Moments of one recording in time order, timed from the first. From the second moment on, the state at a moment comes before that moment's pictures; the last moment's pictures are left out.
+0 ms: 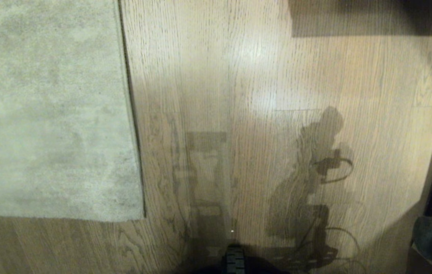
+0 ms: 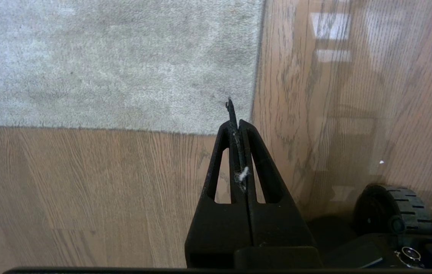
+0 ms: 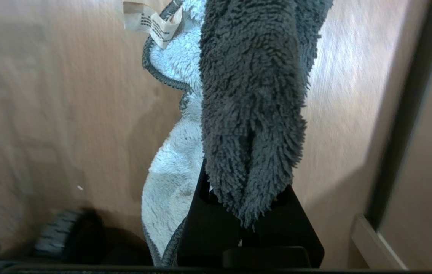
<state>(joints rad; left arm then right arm) 0.00 0.00 0.00 0.00 0.02 -0.04 -0.01 0.27 -0.18 -0.19 0.07 -0.03</state>
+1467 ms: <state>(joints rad) 0.00 0.00 0.00 0.00 0.02 -0.04 0.00 0.00 0.00 -0.01 0.01 -0.05</state>
